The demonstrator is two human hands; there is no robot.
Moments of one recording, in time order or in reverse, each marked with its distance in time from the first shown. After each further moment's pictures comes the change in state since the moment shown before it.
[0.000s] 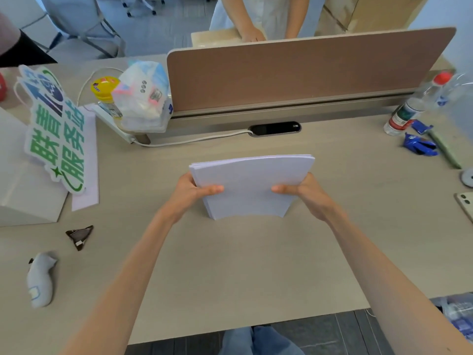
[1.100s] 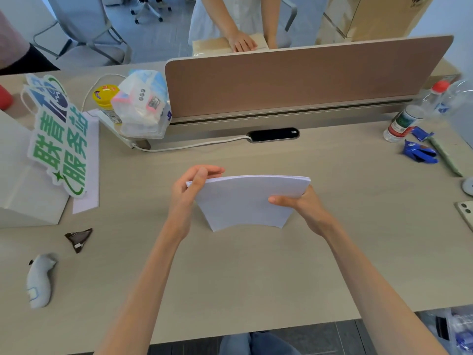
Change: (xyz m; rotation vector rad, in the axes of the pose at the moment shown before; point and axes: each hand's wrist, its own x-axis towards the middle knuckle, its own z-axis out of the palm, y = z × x) left_hand -0.035 0.040 0.040 -0.071 0.177 0.251; right_hand -0.023 -0.011 -0.004 0.048 -0.046 -0.041
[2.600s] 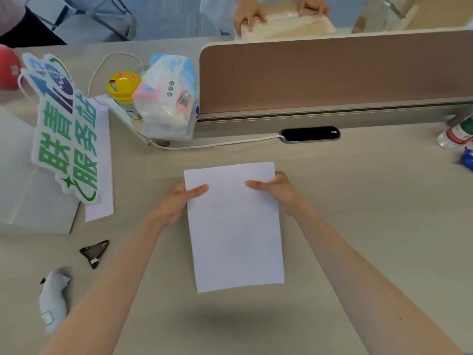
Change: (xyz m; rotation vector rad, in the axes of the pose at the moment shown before) left_hand 0.109 -0.104 -0.137 -0.034 -0.120 -0.608; right_hand 0.156 0.021 0.121 0.025 0.024 0.290
